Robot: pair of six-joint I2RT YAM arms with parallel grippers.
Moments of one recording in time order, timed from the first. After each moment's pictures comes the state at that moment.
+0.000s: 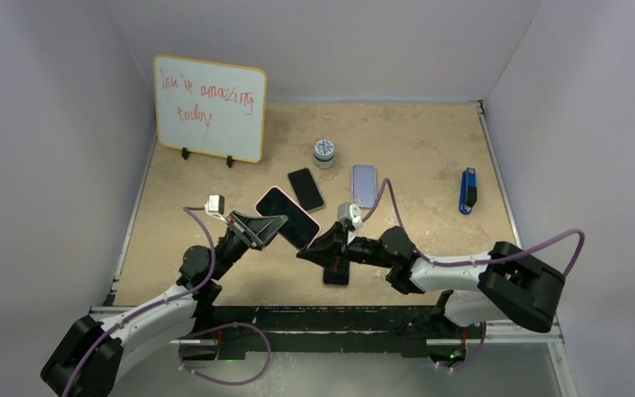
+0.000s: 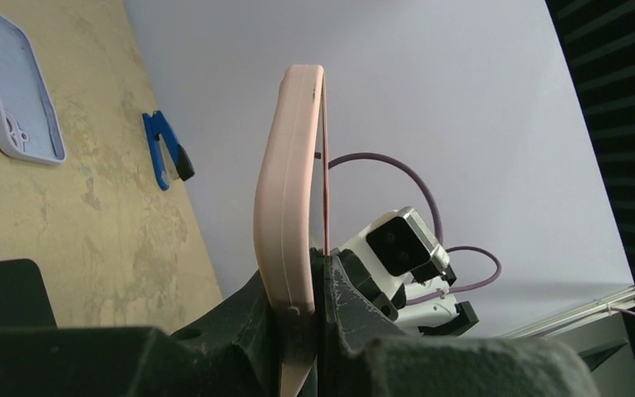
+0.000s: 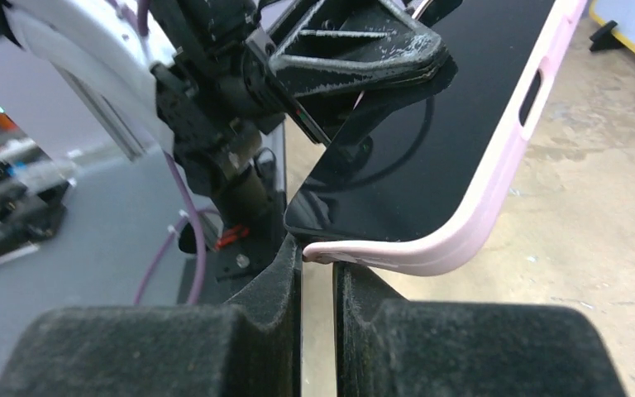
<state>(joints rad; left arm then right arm) -0.62 0.75 0.01 1.04 0.14 -1.42 0.99 1.34 0.33 1.21 -0.43 0.40</state>
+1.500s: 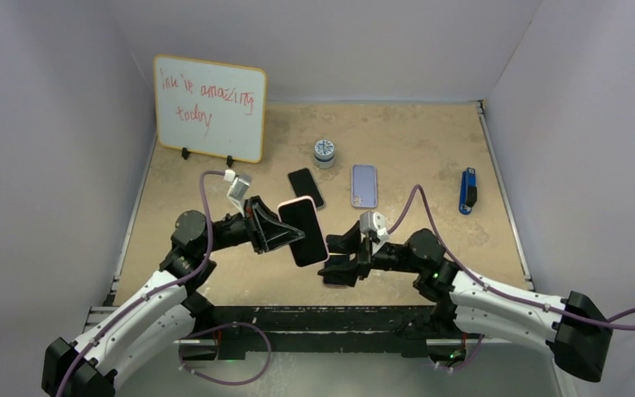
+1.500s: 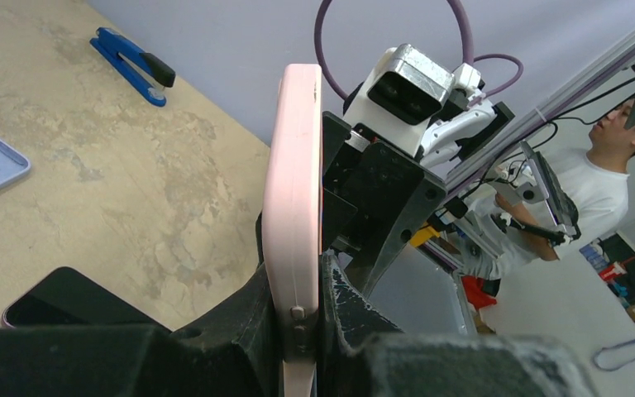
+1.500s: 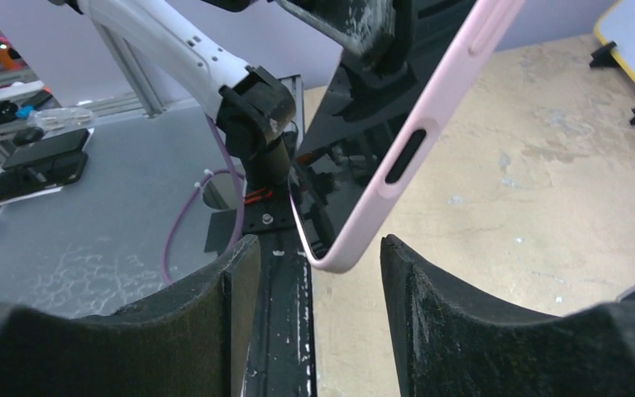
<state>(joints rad) -0.58 0.69 0.41 0.48 0.72 -0.85 0.97 0.81 0.31 0.60 -0.52 0.24</state>
